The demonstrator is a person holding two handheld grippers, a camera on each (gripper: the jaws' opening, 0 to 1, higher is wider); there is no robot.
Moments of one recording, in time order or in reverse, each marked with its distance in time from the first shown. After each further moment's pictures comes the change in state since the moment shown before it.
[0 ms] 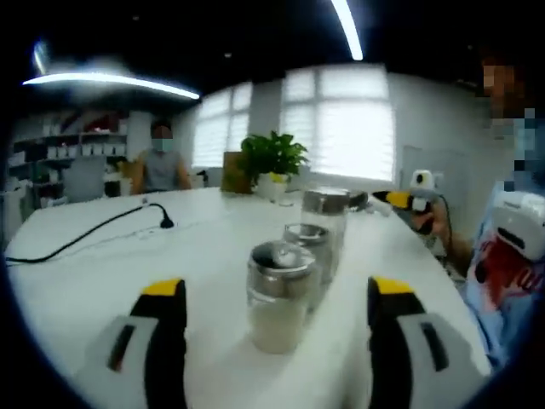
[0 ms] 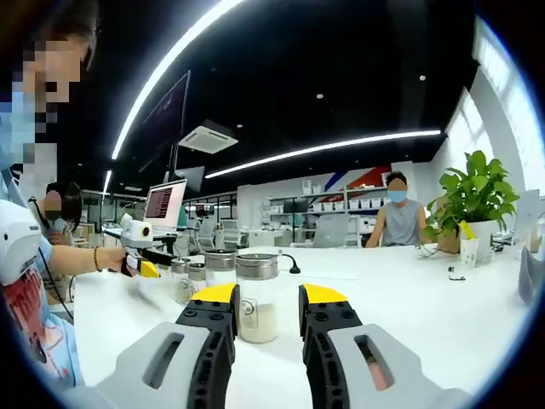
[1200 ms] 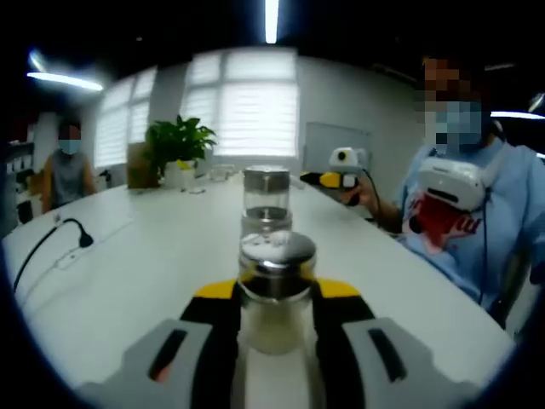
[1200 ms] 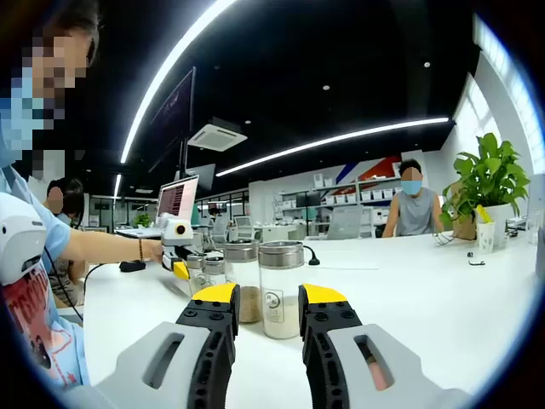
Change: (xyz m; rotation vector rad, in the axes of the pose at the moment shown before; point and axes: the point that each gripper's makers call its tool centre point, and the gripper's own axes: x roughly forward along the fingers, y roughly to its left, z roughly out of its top) left arm 0.021 -0.015 -0.021 0.110 0.134 -0.675; right arm 0.012 0.024 -0.021 0.043 0.022 0.065
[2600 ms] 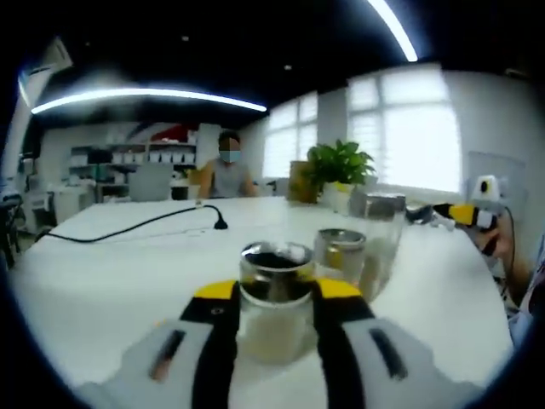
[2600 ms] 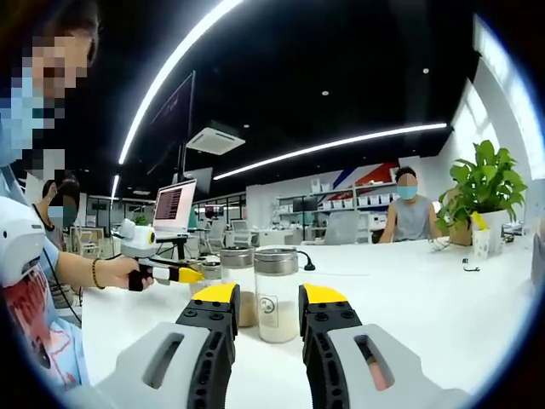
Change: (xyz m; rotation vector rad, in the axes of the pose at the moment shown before) left arm -0.029 0.018 0.006 -0.135 -0.173 0.965; right arm -0.003 -0.004 0.007 -0.007 -0.018 -0.012
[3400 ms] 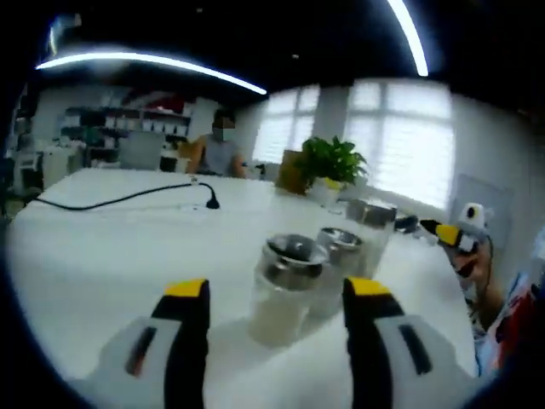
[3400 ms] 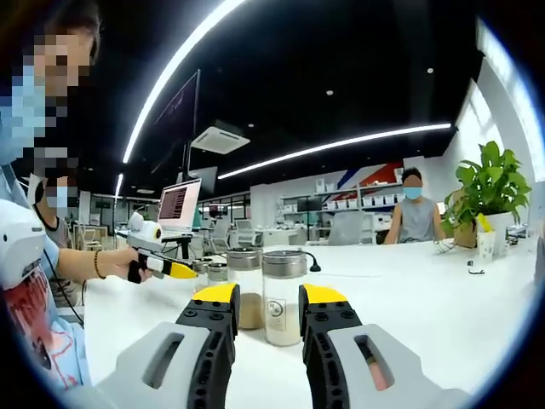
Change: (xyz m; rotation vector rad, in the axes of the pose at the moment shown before) left arm -0.010 0.004 0.001 -0.137 0.072 -0.001; right arm 0.004 0.011 0.005 -0.022 -0.002 0.023
